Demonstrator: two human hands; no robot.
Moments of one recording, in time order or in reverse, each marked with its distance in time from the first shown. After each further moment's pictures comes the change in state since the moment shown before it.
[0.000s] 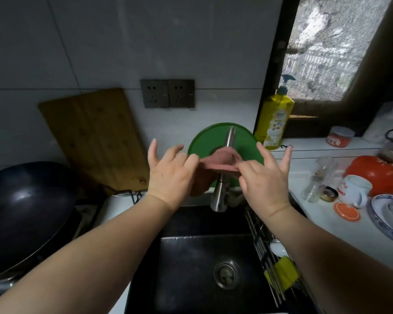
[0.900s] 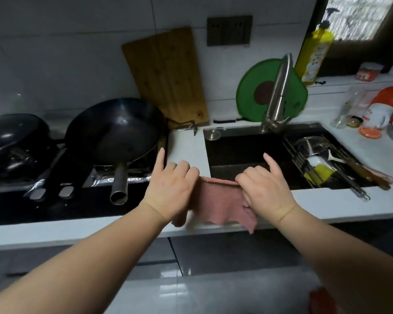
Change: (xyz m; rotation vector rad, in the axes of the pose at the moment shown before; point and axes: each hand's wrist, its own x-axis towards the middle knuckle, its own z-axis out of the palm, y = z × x) left_hand -0.314 -0.136 -0.172 -0.003 -0.255 0.184; right_hand -0.174 -0.290 -0.128 0.029 -0.281 -0.206
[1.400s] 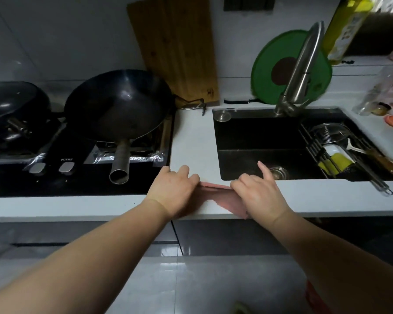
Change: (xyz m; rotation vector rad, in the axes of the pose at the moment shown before) left_hand -0.027 0.009 0.042 0.052 -0.584 -0.002; right_hand -0.021 -0.039 0.041 0.124 -0.184 -0.021
